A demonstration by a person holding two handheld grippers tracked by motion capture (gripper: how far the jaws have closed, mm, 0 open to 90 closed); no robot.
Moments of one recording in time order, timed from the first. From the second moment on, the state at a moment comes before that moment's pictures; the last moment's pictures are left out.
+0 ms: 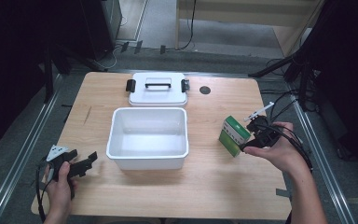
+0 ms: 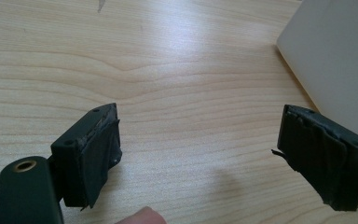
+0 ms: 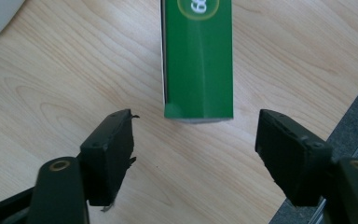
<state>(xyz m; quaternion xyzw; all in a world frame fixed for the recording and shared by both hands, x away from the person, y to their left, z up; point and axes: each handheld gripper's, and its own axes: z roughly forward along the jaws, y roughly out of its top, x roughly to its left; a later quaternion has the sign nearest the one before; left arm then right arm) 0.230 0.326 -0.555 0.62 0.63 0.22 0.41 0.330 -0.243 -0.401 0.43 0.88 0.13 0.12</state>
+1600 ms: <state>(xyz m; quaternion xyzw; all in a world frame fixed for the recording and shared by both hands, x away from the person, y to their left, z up) 0.230 0.327 -0.555 0.62 0.63 0.22 0.41 0.386 -0.197 -0.404 0.41 0.90 0.06 0.08</state>
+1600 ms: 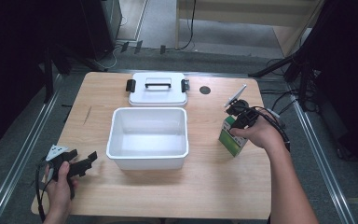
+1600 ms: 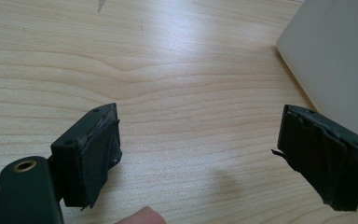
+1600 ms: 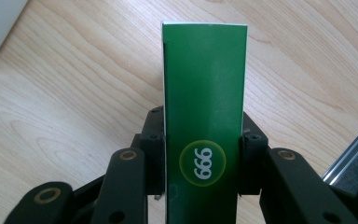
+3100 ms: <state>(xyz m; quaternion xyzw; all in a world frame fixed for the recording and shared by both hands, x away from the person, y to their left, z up) 0.230 0.327 -0.555 0.62 0.63 0.22 0.41 0.338 -0.151 -0.292 0.14 0.98 0.12 0.10</state>
